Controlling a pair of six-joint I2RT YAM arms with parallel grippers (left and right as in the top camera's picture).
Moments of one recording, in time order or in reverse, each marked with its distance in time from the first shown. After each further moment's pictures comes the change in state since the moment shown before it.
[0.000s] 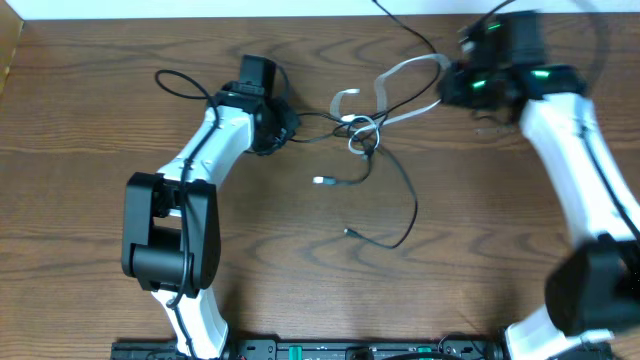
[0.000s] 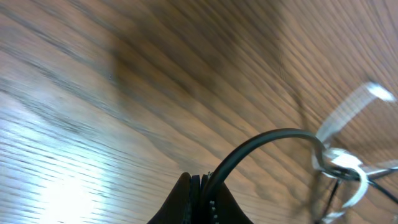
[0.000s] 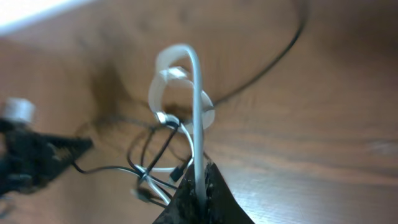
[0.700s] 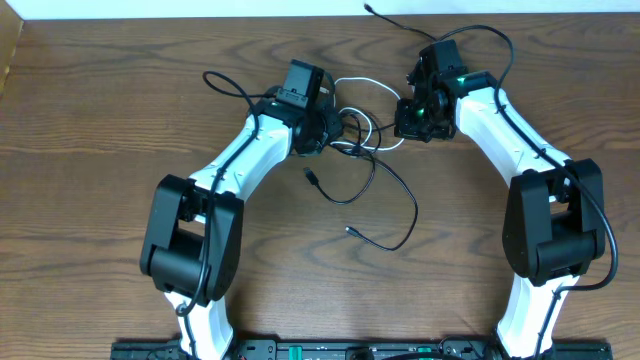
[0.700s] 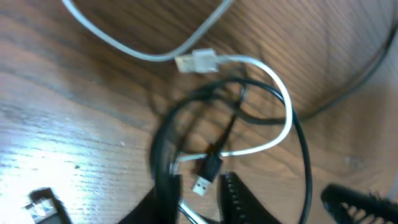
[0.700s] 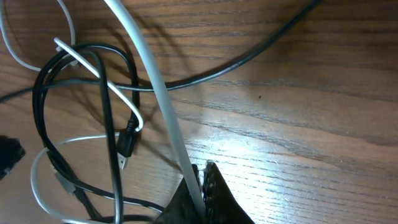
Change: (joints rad) left arm -0.190 -0.001 0.000 0.119 0.052 -0.106; right arm 0.194 0.325 -0.002 -0.032 0.103 0.041
